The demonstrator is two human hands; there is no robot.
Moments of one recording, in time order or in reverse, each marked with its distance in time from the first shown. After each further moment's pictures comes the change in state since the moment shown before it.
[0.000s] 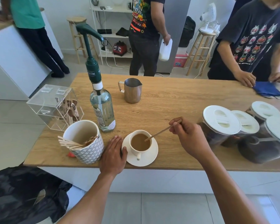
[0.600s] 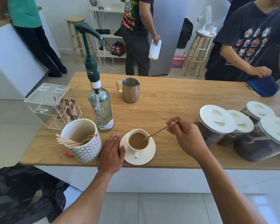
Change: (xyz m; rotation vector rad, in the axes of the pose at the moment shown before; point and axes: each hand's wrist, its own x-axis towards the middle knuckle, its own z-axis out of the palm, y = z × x) left_hand 0.000 0.000 0.000 -0.005 -0.002 0.014; right_hand -0.004 0.001 -0.002 -0.019 -0.019 -0.006
